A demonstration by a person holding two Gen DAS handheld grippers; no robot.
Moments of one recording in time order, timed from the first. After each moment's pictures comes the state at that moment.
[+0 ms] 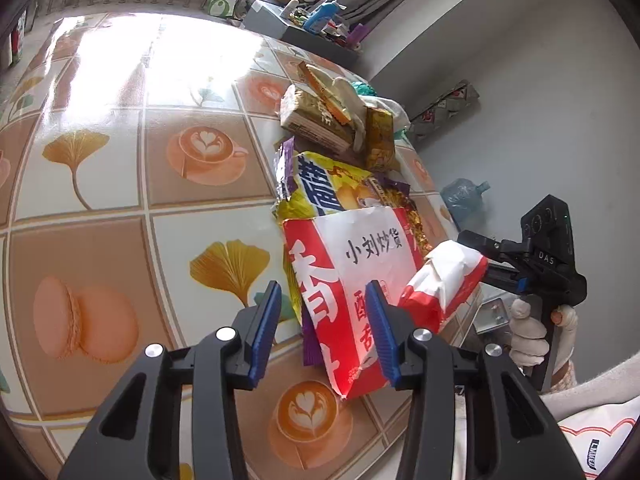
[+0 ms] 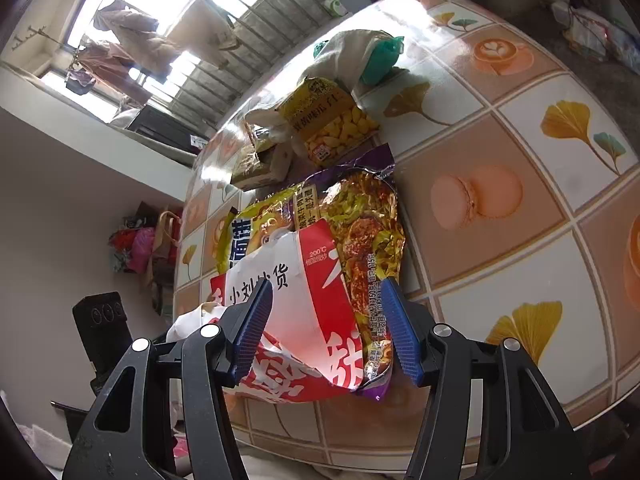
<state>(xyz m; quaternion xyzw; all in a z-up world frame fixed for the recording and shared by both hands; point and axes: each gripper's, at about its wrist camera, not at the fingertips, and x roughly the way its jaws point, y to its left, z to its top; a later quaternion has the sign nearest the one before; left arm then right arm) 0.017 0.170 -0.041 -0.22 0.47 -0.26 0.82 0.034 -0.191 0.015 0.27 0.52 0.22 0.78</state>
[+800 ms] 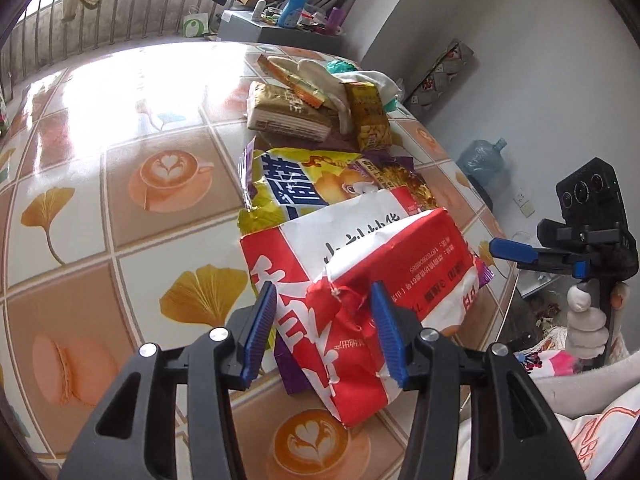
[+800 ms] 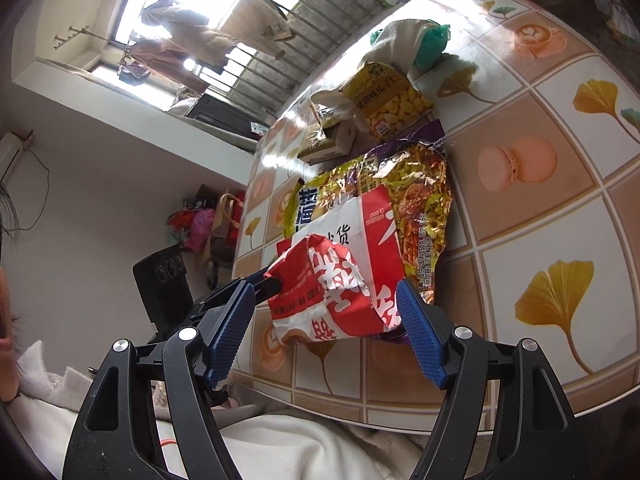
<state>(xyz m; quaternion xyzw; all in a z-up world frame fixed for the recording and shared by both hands) 0.031 0.126 -0.052 -0.10 0.48 -0.24 0.84 0.008 -0.192 0.020 0.30 0.51 0.31 0.74</state>
